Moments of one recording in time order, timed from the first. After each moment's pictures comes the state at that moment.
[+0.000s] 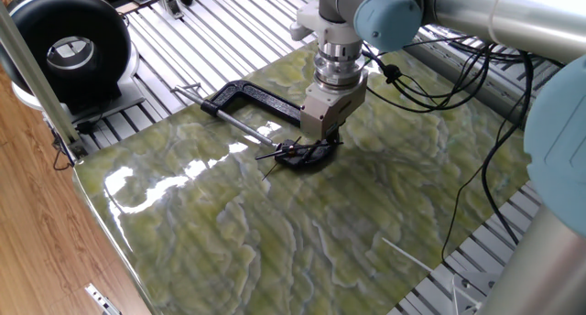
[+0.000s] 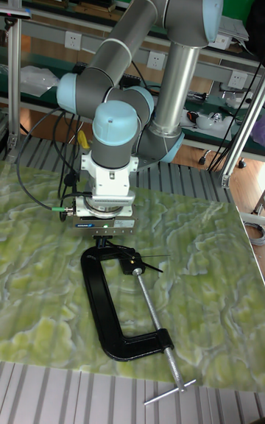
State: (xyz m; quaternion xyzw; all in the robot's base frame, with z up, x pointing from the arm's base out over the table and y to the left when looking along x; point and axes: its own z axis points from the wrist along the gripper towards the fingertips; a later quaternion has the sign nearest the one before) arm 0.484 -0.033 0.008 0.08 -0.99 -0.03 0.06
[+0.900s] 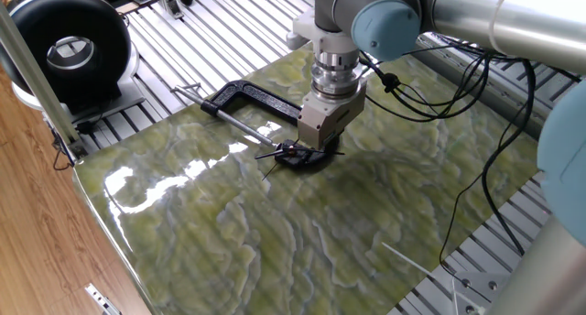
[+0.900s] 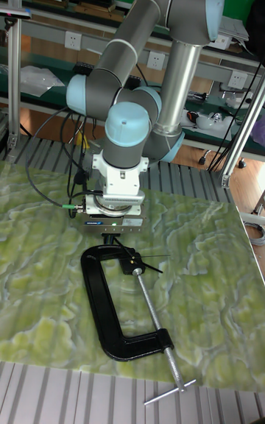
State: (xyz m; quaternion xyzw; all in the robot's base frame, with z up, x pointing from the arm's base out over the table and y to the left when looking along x) arm 0.469 -0.013 0.006 0.07 -1.00 -0.02 0.07
